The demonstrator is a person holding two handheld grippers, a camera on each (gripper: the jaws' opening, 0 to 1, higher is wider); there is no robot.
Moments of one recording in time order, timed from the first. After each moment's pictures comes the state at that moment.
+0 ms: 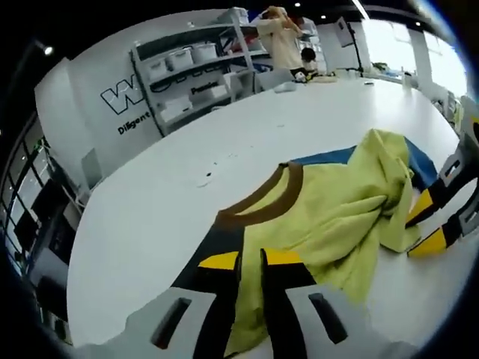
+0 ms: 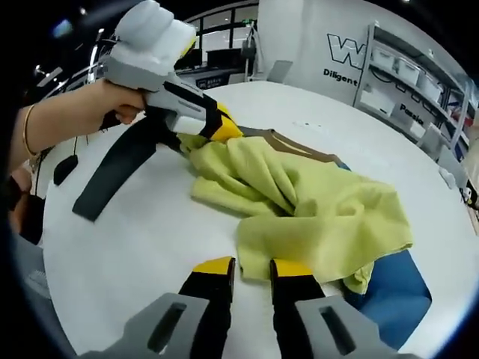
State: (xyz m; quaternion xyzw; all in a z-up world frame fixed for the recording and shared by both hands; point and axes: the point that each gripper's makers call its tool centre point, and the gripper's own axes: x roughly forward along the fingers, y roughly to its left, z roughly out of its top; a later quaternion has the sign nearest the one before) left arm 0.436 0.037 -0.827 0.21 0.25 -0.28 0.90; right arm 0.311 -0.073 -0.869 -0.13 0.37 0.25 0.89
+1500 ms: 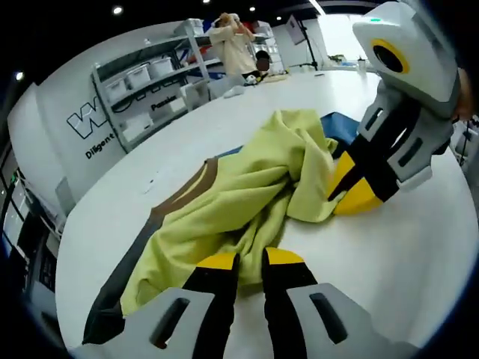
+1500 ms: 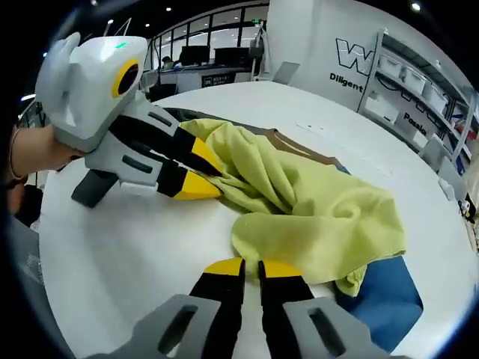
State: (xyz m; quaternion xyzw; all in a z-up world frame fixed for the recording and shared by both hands) left arm 0.363 -0.004 -0.851 0.25 0.22 -0.37 0.86; right arm 0.310 -0.082 -0.868 -0.17 0.36 0.25 0.88
